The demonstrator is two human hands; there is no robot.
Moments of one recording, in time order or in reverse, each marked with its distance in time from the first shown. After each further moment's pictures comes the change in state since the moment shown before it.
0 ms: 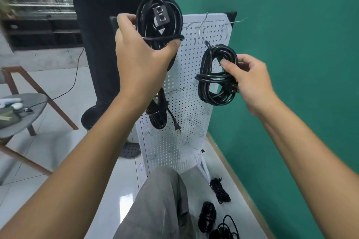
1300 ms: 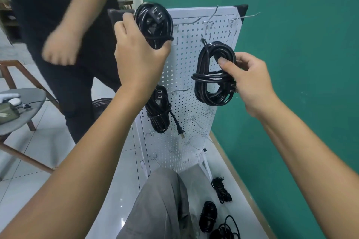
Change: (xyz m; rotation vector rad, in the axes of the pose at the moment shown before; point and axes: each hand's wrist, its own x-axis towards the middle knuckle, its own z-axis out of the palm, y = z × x) left_hand 0.036 -0.050 0.028 0.326 0.027 0.019; right_hand 0.019 0.008 0.024 0.010 -0.048 0.037
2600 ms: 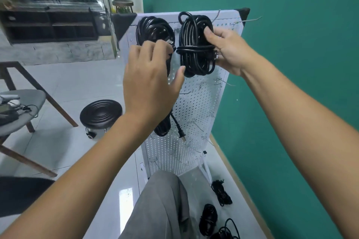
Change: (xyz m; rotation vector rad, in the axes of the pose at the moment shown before) left_hand -0.044 -0.001 -0.013 0.170 -0.005 0.431; right_hand 0.088 -0.023 0.029 0.092 -0.419 0.107
